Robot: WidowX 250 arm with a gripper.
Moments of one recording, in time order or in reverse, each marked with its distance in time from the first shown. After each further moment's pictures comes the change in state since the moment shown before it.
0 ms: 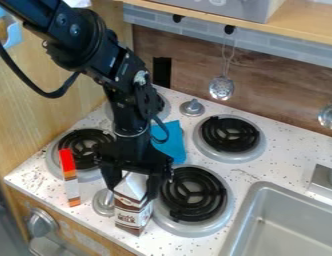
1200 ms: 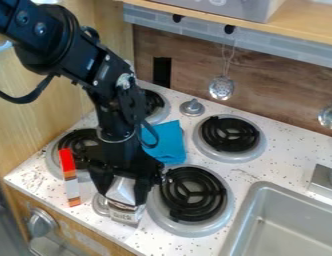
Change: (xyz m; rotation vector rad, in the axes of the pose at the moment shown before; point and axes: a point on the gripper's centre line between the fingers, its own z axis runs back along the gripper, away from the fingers) arm -0.019 0.010 0.015 0.010 -0.043 -0.014
